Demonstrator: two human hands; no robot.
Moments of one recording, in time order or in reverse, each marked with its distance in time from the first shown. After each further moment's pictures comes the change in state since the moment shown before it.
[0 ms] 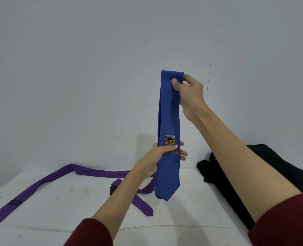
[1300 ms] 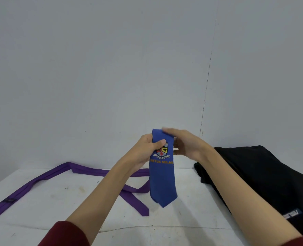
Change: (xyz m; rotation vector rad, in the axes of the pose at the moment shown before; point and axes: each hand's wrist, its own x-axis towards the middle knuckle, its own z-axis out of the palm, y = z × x) left_hand -0.011 0.025 -0.007 0.194 0.196 0.020; right_hand -0.033 0.080 -0.053 -0.252 -0.510 0.513
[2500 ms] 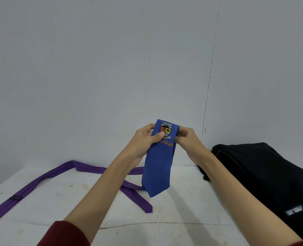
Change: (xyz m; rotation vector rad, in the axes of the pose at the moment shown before) left_hand -0.013 0.016 -0.006 -0.064 0.060 0.053; right_hand 0.002 0.019 0.012 -0.033 0.202 -0.376
